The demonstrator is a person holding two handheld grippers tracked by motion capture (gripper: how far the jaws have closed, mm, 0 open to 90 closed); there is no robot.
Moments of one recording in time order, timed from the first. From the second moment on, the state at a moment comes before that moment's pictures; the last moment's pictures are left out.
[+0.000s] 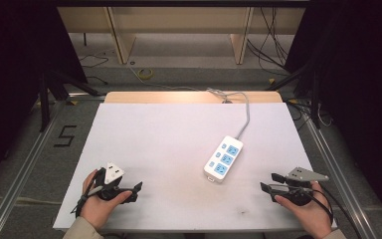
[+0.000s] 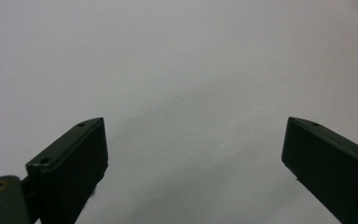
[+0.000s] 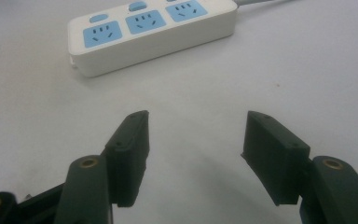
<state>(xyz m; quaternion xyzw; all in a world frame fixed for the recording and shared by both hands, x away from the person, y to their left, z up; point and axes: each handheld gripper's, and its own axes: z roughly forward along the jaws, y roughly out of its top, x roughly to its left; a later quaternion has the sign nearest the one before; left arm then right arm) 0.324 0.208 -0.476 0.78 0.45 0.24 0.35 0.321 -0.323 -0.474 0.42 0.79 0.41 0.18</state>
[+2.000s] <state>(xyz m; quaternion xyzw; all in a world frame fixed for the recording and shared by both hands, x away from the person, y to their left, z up) 0.326 0.210 -0.476 0.77 0.47 0.25 0.34 0.331 -0.310 -0.452 0.40 0.83 0.34 0.17</state>
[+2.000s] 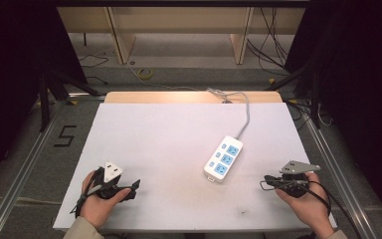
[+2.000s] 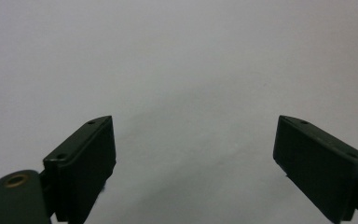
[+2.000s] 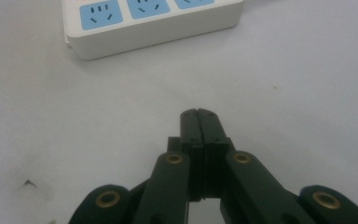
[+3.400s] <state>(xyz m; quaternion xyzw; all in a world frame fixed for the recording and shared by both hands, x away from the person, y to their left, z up) 0.326 0.209 -0.476 0.77 0.46 0.26 0.35 0.346 -0.291 -0.441 0.39 0.84 0.33 0.16</state>
